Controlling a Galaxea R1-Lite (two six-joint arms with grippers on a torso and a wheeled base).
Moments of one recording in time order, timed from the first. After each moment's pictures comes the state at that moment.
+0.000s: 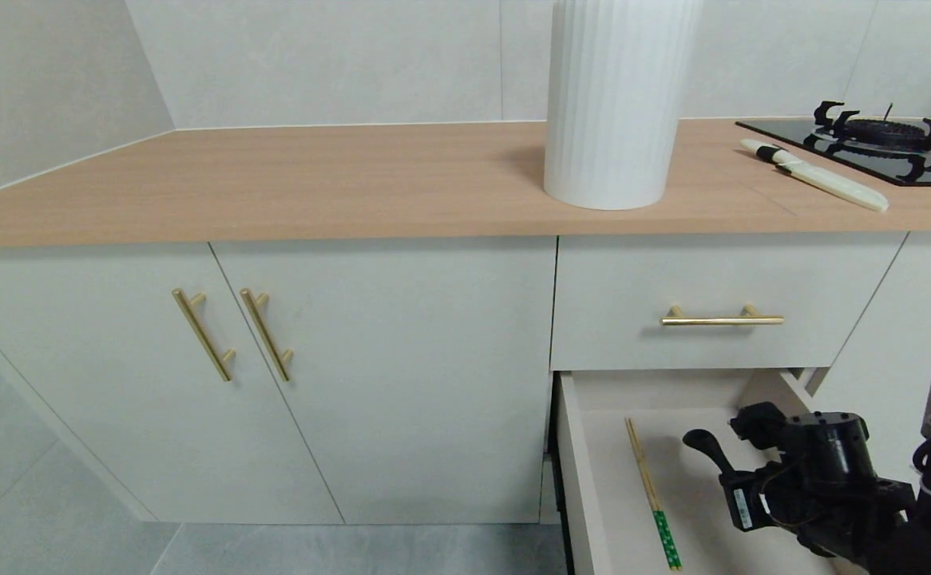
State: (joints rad) left arm 0.01 0.00 0.00 0.00 0.05 -0.01; right arm 0.24 2.13 -0.28 -1.16 -0.14 -0.04
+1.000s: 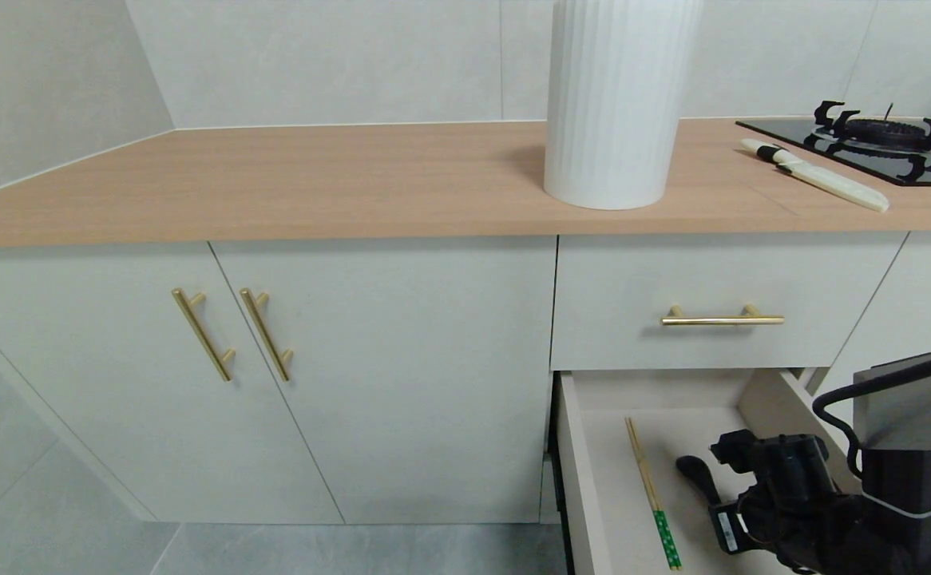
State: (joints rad) left arm 0.01 0.00 0.00 0.00 0.05 -0.01; right arm 0.23 2.31 -0.33 -1.17 -0.14 -0.02
